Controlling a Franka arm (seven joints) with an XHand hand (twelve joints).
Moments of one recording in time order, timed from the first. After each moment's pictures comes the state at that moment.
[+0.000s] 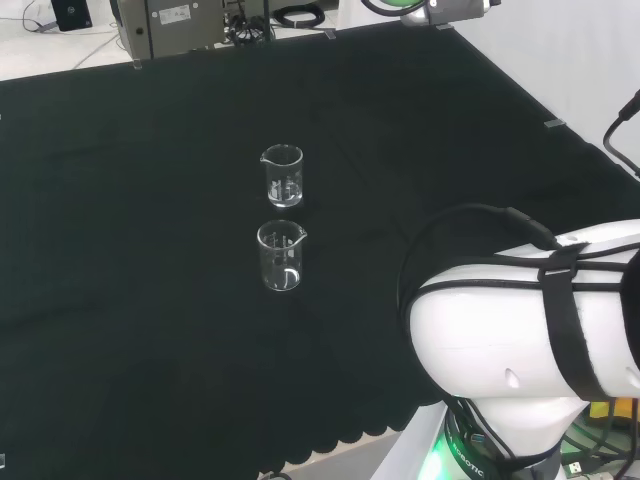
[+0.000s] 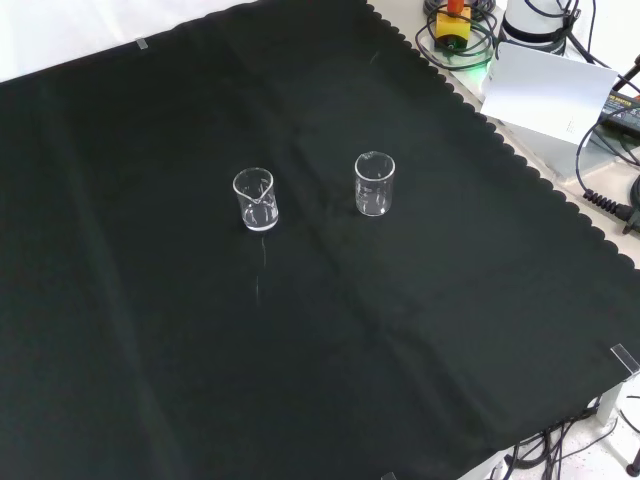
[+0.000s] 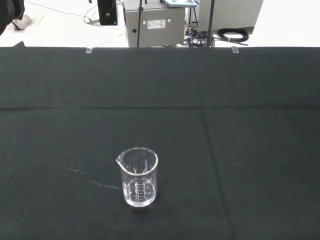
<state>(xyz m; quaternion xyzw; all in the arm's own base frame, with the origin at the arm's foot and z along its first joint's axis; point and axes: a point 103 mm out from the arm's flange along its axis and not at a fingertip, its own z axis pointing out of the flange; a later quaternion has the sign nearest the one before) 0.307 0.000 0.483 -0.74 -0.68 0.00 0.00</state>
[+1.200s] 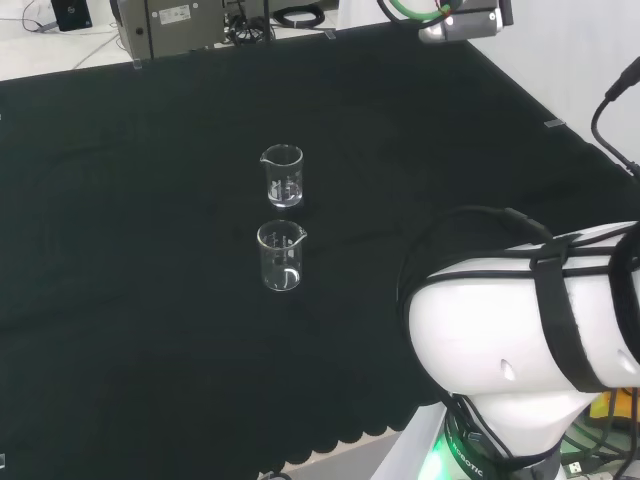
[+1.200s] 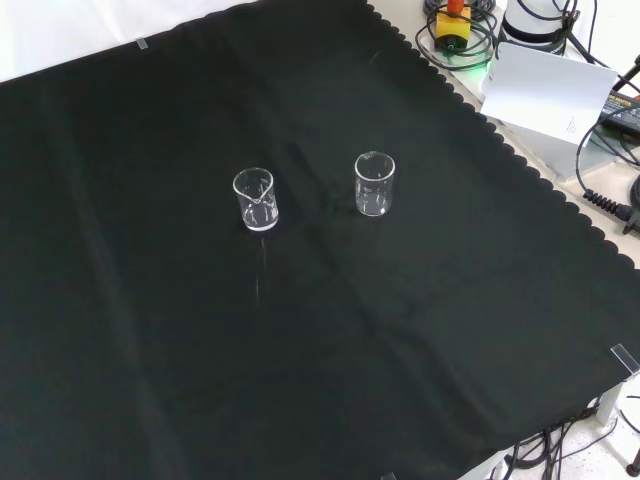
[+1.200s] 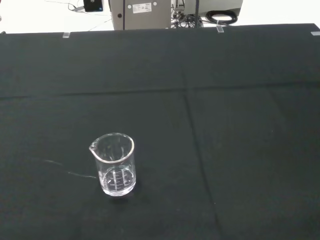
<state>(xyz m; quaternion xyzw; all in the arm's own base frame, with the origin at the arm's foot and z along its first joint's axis) 0.326 -0.039 0.446 -0.75 -0.66 0.01 0.03</state>
